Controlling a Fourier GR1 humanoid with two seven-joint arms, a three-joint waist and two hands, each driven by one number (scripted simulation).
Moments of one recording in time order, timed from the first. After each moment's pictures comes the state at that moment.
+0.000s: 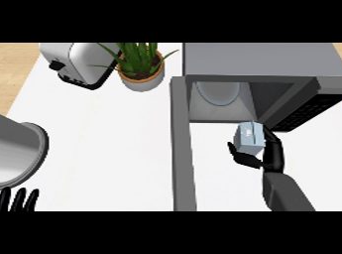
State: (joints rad) left arm 0.70 0.03 -0.06 -2.08 0.27 -0.27 -0.43; right arm -0.44 -0.08 -0.25 -0.42 0.01 -0.26 -1.00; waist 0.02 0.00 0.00
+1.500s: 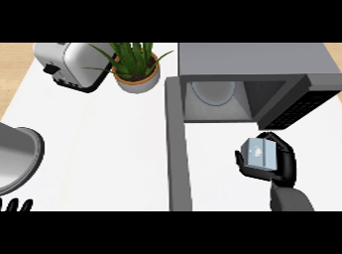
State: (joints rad) left arm 0.76 0.03 -0.05 -2.13 0.30 -0.32 -0.41; right arm -0.18 -0.05 -0.13 -0.92 0.00 -0.17 -0.88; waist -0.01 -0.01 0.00
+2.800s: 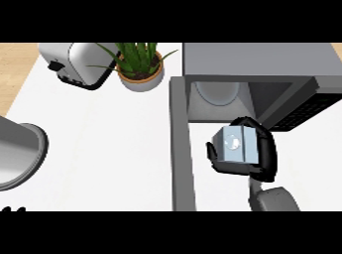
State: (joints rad) left arm 0.80 0.03 -0.02 -2.11 0.32 -0.34 -0.45; right arm -0.12 0.00 0.17 -1.39 -0.03 -0.32 -0.47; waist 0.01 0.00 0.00
